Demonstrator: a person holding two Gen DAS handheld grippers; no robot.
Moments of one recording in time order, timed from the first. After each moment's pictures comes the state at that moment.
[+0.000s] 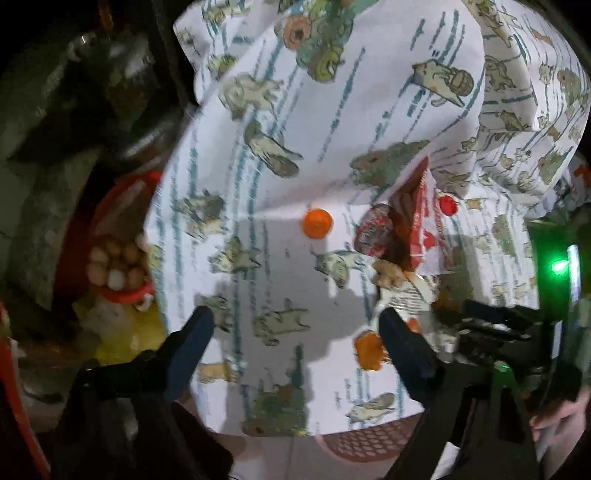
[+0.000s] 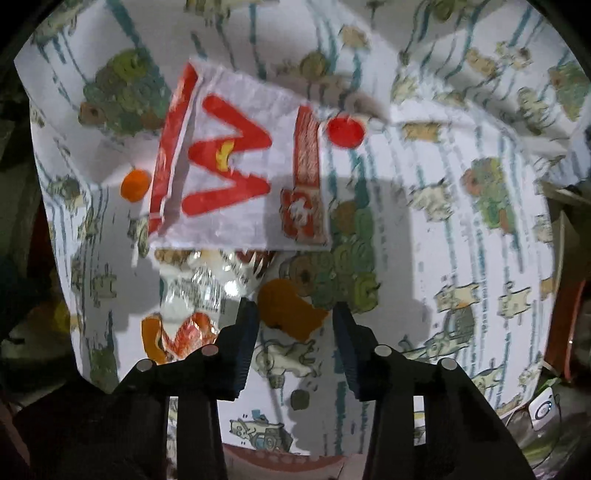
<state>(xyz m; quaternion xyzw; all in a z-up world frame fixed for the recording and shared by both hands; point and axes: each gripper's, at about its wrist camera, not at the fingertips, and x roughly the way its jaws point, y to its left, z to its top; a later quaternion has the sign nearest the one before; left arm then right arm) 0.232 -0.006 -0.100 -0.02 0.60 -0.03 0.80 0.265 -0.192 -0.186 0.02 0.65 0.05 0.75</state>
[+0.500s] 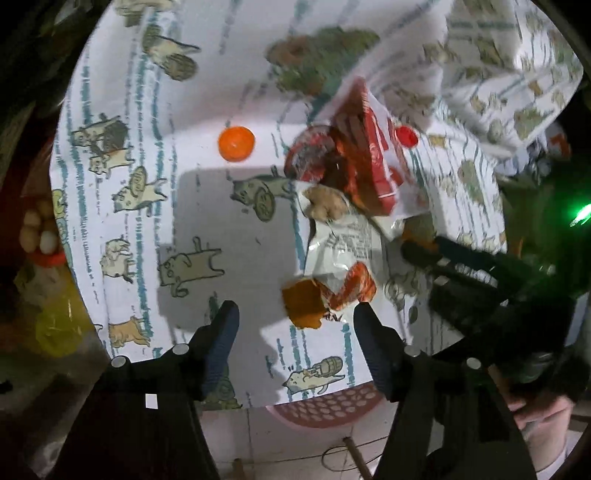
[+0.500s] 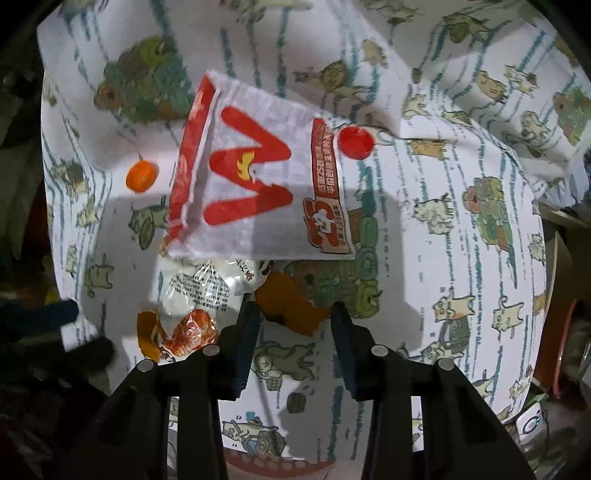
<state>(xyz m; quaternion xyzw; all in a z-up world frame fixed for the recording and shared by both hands) 0.223 -0.048 -0.146 -0.05 0.67 -0.10 0.73 0.260 -0.185 -0.163 0.00 0.62 0.04 0.78</state>
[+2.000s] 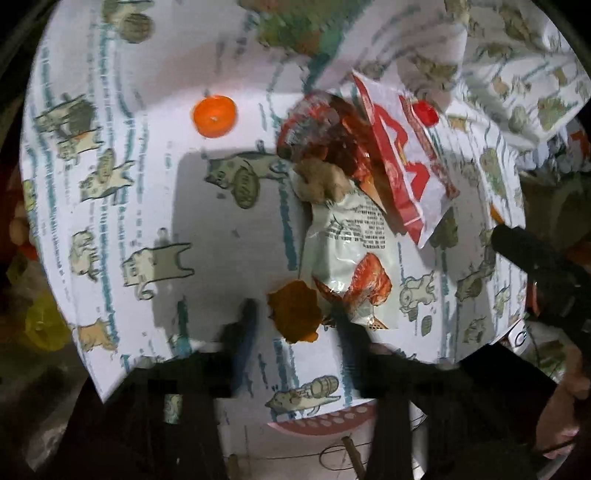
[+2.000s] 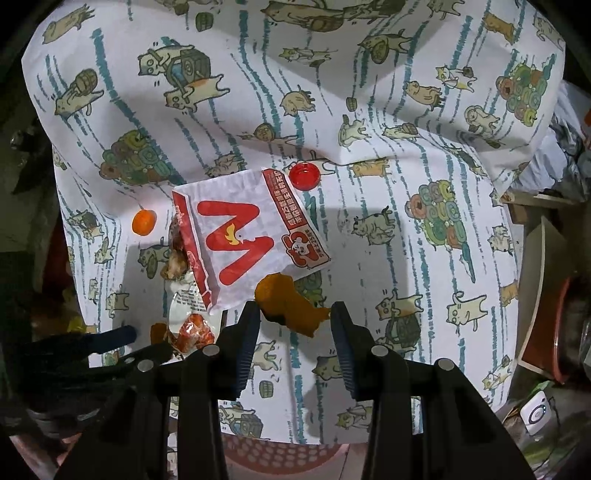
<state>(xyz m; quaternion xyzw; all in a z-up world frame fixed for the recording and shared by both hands) 0.229 -0.072 -0.183 -0.04 0.70 -0.09 0.71 0.258 -0.242 -0.129 0.05 0.59 0.03 0.80</state>
